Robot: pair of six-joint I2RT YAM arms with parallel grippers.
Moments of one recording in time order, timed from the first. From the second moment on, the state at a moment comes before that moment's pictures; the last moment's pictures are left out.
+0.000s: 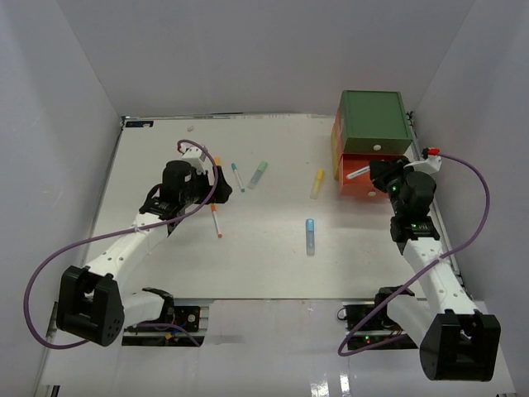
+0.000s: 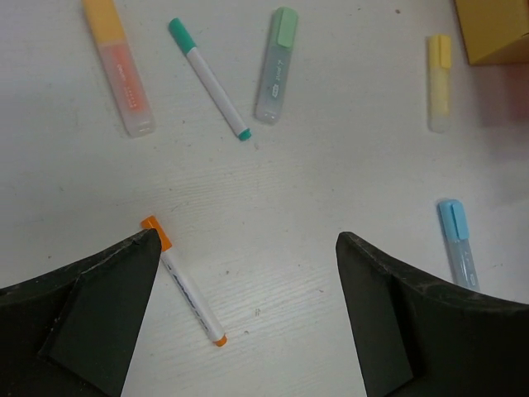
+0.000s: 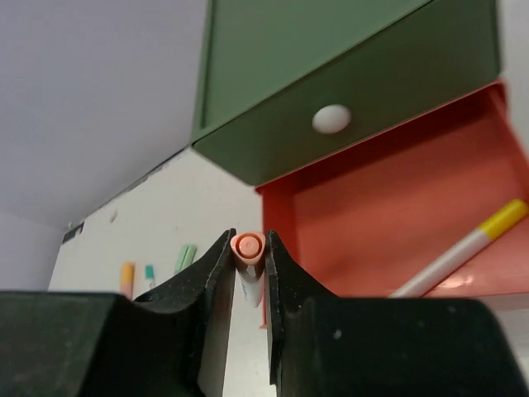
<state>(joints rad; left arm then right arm) -0.33 1.19 0.78 -0.09 0.14 -0.29 0.06 0.94 0.59 0.25 -0.05 0.64</state>
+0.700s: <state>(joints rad) -0.32 1.29 0.85 -0.26 -0.12 -0.40 -0.07 1.07 0.63 0.17 0.03 0.63</state>
